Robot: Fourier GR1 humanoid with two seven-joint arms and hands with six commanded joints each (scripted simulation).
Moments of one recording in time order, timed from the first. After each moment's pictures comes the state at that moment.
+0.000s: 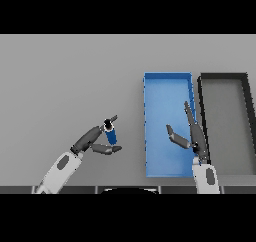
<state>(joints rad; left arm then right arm) -0.18 0.32 -0.54 -1.39 0.01 -0.13 -0.07 0.09 -0.13 0.09 -1.69 0.18 0.03 -0.09</state>
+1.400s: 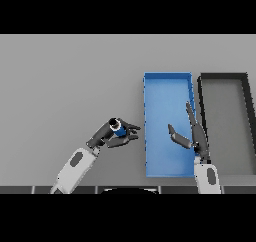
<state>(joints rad) -0.23 0.12 -0.50 -1.52 0.07 -0.16 -0.16 0.08 -0.15 0.08 -1.68 0.18 0.03 -0.10</state>
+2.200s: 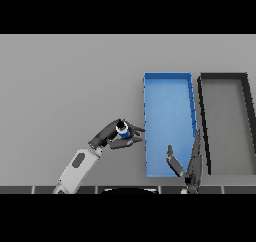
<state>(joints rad) -0.23 0.07 -0.48 -1.58 0.00 -0.24 -0.08 0.56 0.12 0.25 -1.99 0.50 -0.30 -0.16</state>
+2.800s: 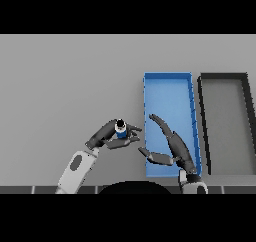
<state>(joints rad) -0.22 0.03 -0.45 -1.60 -0.04 -0.29 -0.04 0.23 -0.04 0.34 -2.21 0.22 0.16 0.29</state>
